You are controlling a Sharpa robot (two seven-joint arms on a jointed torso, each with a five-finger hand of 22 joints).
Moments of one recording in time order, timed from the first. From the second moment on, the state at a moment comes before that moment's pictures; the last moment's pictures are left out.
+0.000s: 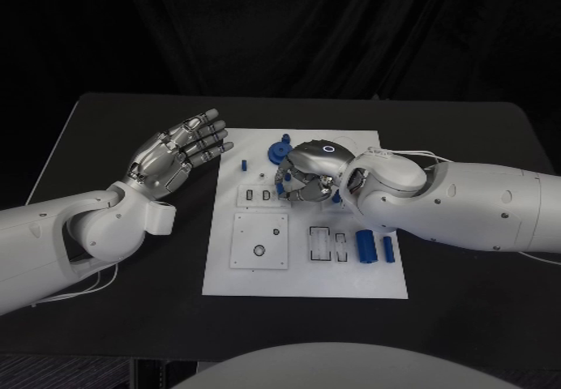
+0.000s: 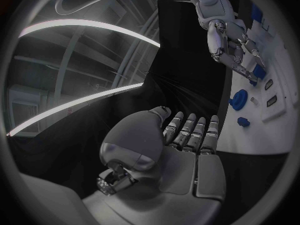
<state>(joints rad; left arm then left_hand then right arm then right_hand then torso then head) 1.26 -1.04 -0.21 1.63 0.10 0.10 0.68 1.29 0.27 0.16 0.17 0.51 0.38 0.12 0.06 0.05 0.22 0.25 0.31 0.06 0.16 0.24 0.21 0.04 0.12 0.20 0.29 0.14 0.07 1.36 -0.65 -0.25 1.58 -1.56 -0.37 -0.12 1.37 -0.05 0.20 0.09 0.36 1.04 0.09 0.19 0.22 1.47 0.00 1.51 1.31 1.47 -0.07 1.48 1.31 0.03 1.47 0.04 1.45 1.31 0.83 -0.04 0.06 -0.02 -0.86</state>
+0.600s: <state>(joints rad) 1.26 -1.04 -0.21 1.62 0.10 0.10 0.68 1.29 0.27 0.17 0.17 0.51 0.38 0.12 0.06 0.05 0.22 0.25 0.31 0.06 0.16 0.24 0.21 0.04 0.12 0.20 0.29 0.14 0.07 1.36 -0.64 -0.25 1.57 -1.57 -0.36 -0.13 1.32 -0.05 0.20 0.08 0.27 0.93 0.11 0.11 0.29 1.47 0.02 1.51 1.31 1.47 -0.05 1.47 1.31 0.03 1.47 0.05 1.44 1.31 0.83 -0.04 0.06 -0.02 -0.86</state>
